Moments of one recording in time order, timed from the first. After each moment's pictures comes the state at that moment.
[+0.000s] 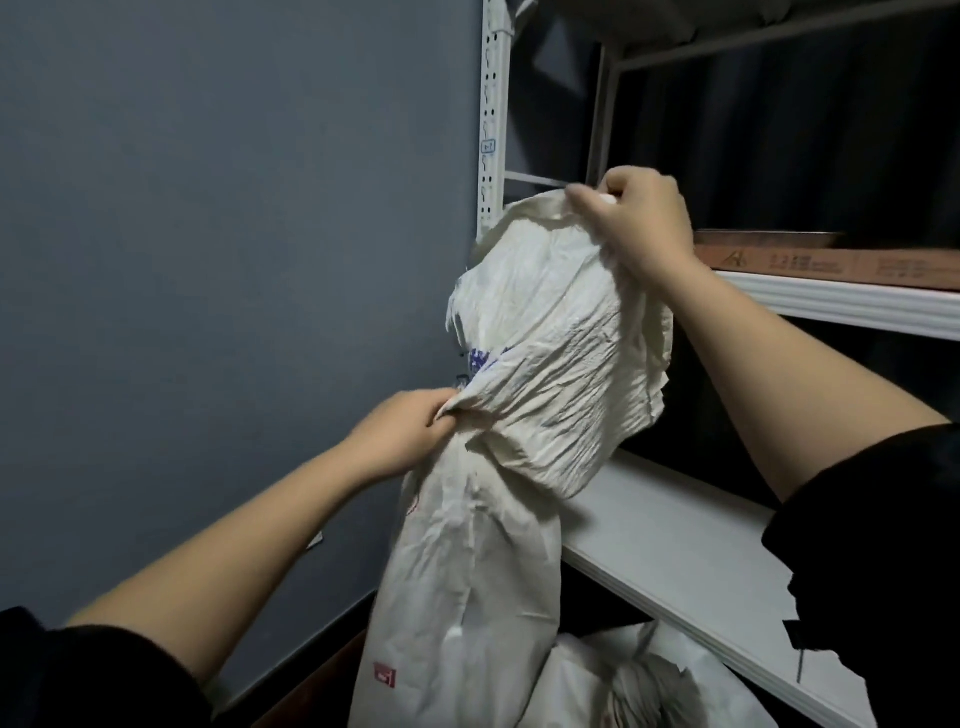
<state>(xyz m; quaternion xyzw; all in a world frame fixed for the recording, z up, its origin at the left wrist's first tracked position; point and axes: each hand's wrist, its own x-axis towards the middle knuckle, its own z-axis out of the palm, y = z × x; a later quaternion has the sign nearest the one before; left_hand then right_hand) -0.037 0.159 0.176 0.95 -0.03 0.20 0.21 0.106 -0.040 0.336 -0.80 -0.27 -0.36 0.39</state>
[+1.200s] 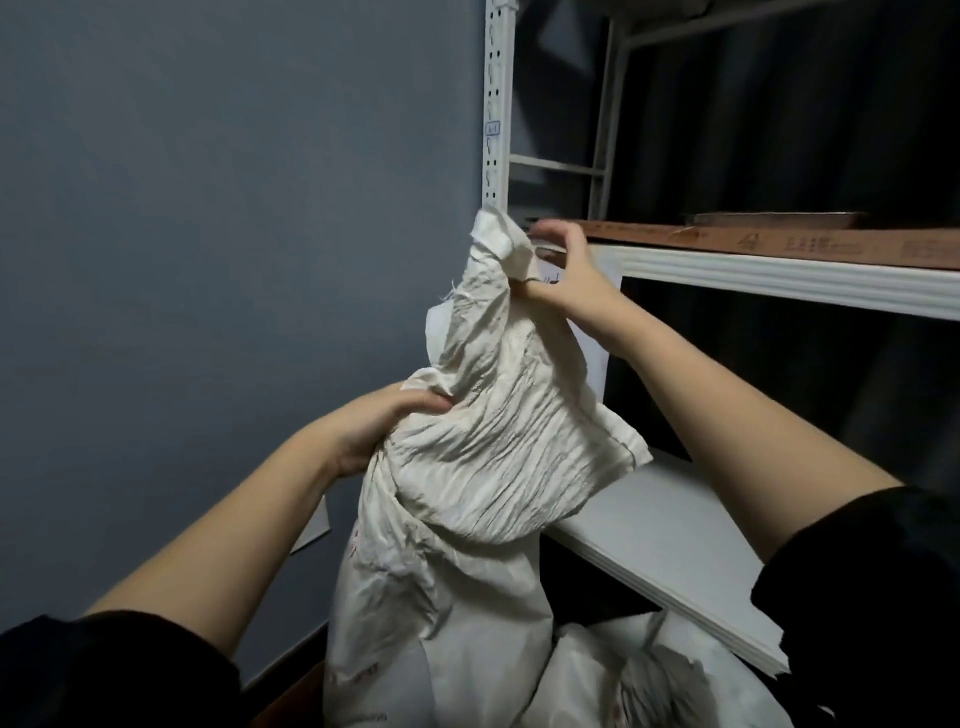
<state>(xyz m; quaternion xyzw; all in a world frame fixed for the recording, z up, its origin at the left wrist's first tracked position) -0.043 0.174 0.178 0.68 0.01 0.00 0.73 0.089 -0.011 0.271 -0.74 -0.42 -0.05 0.52</state>
